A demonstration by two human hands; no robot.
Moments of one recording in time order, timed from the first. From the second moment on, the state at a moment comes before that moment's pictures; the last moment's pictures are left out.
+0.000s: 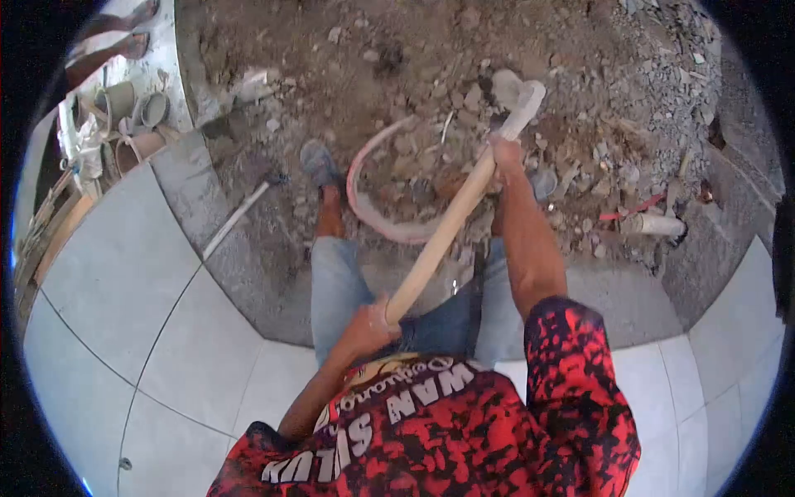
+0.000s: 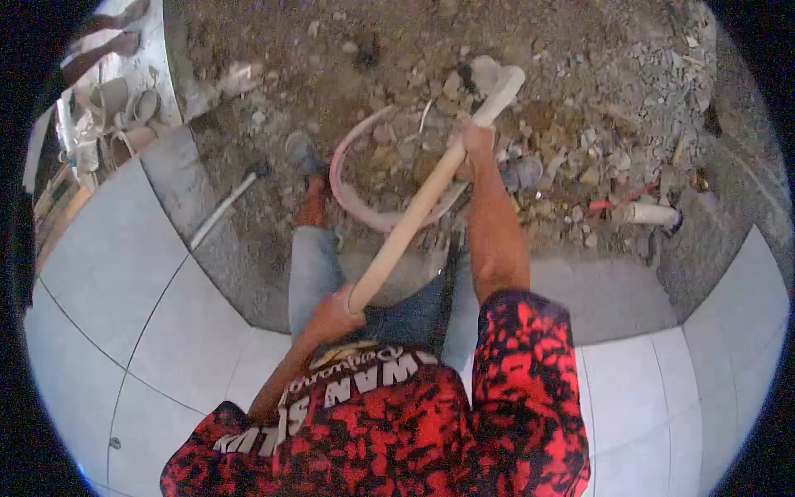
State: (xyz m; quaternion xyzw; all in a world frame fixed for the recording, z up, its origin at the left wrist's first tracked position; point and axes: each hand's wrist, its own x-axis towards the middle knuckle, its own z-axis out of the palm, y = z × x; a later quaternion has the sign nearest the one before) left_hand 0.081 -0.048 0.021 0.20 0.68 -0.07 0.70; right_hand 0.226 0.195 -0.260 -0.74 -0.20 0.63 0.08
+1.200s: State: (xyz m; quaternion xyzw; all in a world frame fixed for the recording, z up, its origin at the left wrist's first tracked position) left_hand -0.010 -0.185 0.062 0.28 0.69 -0.03 0.67; right_hand 0.137 0.087 -0.195 -0.73 -0.23 0.64 0.08
